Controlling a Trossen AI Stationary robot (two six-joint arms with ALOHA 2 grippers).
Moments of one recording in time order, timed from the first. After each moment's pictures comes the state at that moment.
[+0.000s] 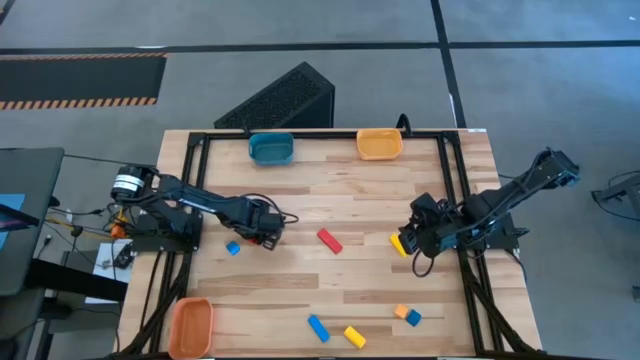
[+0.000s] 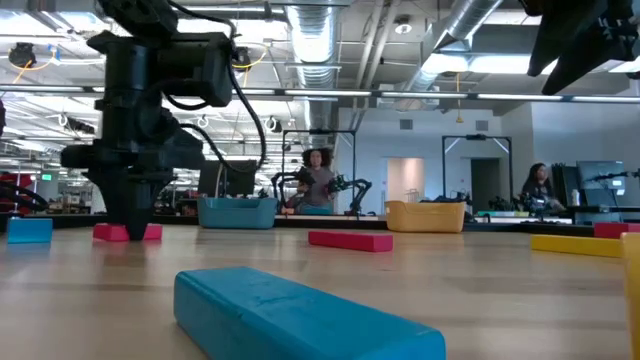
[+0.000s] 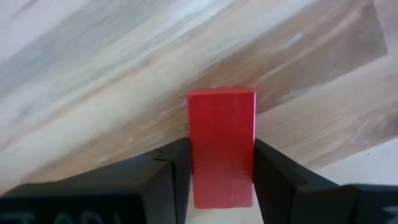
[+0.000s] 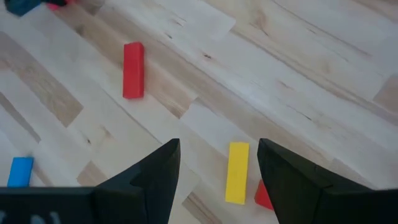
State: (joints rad) left arm -0.07 1.60 0.82 -0.78 -0.08 -1.13; right arm 0.48 1.10 0.99 -1.10 0.52 1.34
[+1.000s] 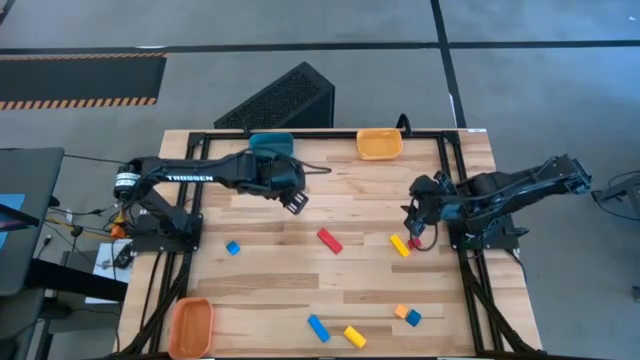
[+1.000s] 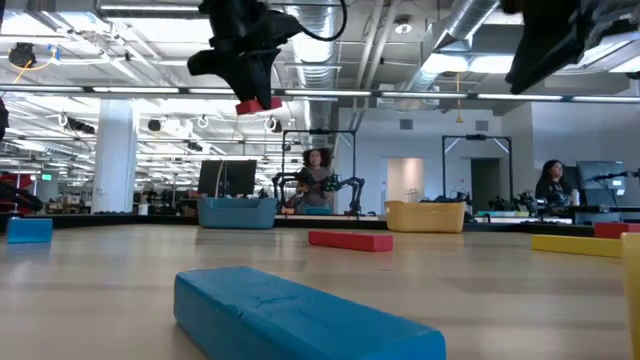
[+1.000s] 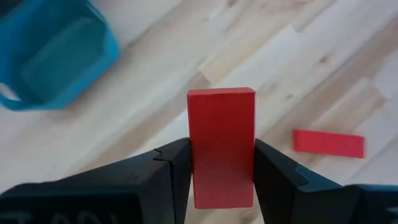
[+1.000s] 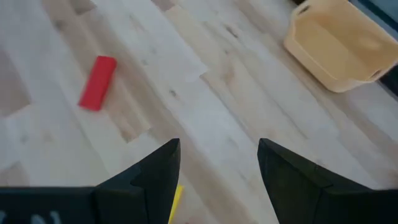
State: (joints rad) left arm 0.09 1.59 1.45 -1.08 -0.32 -0.73; right arm 0.24 0.97 0.96 -1.05 0.52 0.76
